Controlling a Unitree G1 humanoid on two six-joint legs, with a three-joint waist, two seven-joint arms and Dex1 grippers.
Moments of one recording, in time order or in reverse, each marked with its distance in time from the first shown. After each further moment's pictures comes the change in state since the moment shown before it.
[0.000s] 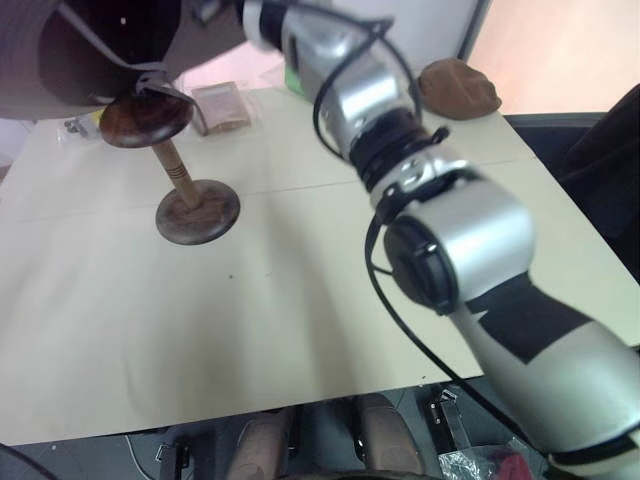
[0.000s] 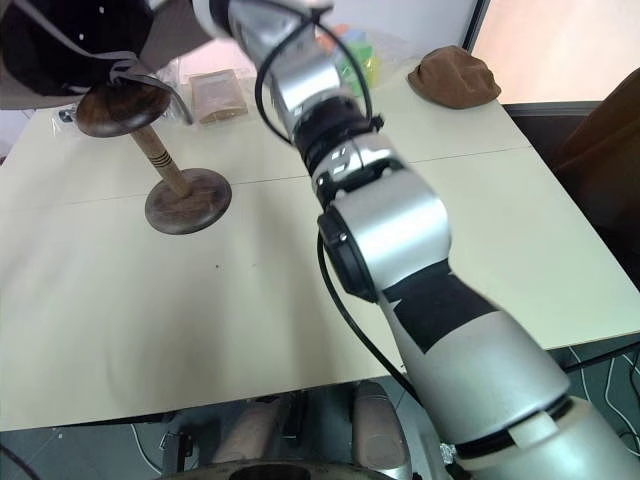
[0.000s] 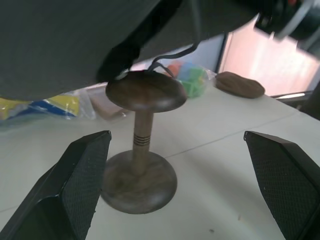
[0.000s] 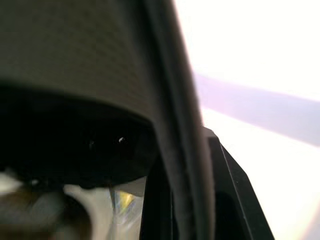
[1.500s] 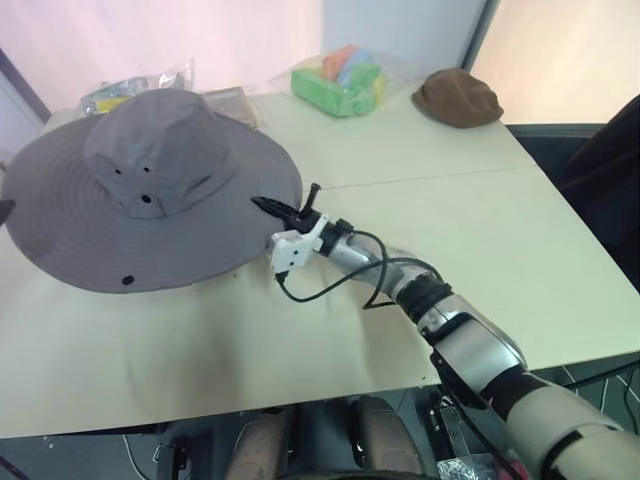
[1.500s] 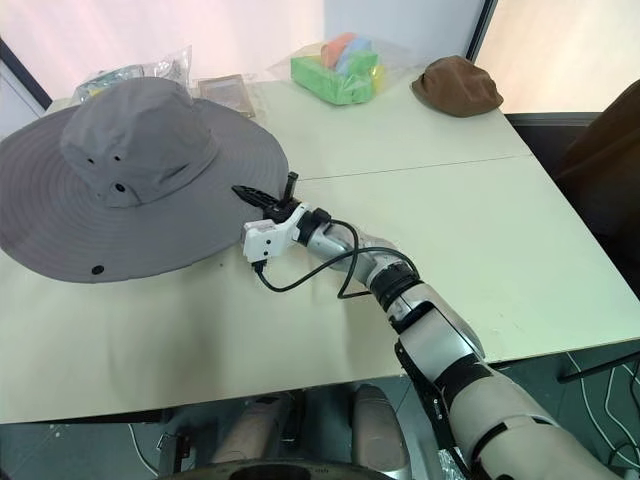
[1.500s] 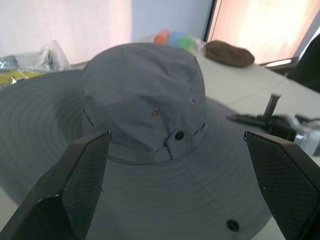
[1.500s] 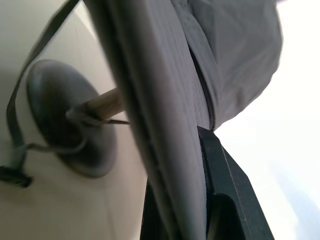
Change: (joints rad) left arm -0.031 0.177 -0.135 0.171 0.177 -0.025 -0.224; right arm 0.775 -0.245 0.591 -0.474 -0.699 -0.499 -0.452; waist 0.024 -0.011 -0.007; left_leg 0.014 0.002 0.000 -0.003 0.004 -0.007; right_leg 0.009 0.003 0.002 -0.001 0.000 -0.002
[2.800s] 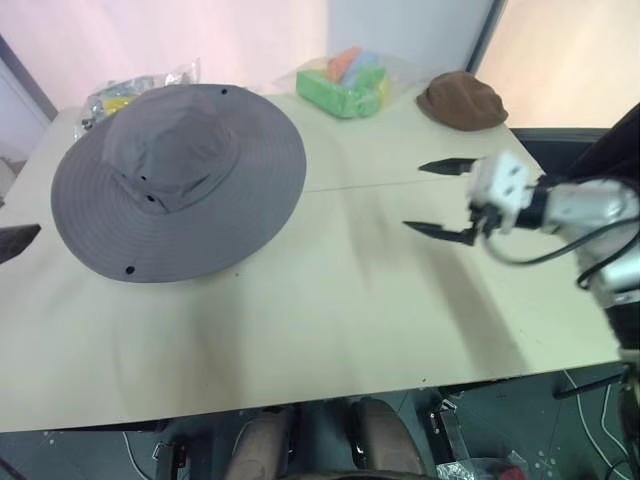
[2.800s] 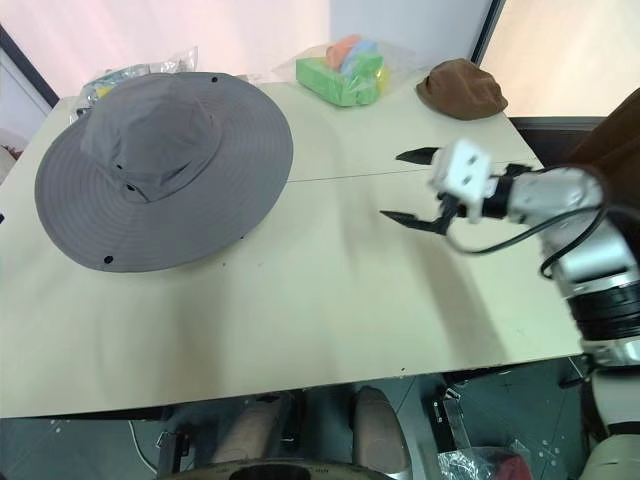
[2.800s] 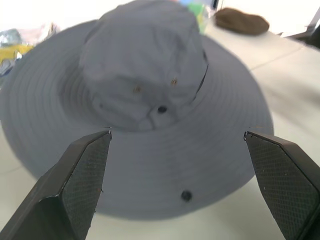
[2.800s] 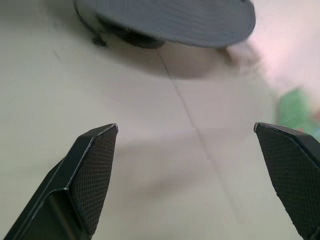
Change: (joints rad) left arm 0.029 -0.015 -0.109 0.076 0.188 -0.155 -0.135; right arm 0.272 -0.869 -0.428 -0.754 1.327 0.982 1.243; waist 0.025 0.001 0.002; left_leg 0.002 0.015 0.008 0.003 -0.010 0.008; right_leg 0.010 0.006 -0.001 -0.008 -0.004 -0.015
